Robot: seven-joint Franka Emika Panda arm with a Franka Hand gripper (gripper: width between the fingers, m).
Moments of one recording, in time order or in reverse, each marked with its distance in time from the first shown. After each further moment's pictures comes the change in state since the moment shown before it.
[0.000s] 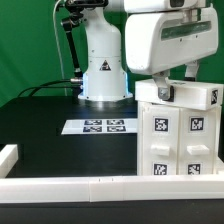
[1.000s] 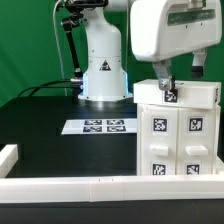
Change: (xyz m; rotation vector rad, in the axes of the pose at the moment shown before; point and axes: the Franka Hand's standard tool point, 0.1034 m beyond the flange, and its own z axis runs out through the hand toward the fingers) arm 0.008 0.000 -0.014 -0.004 0.011 -0.049
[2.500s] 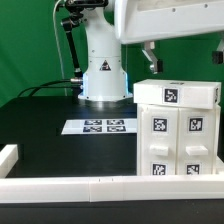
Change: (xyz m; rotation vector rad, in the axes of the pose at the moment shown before) arm 0.010 0.000 -0.024 0.013 0.048 0.656
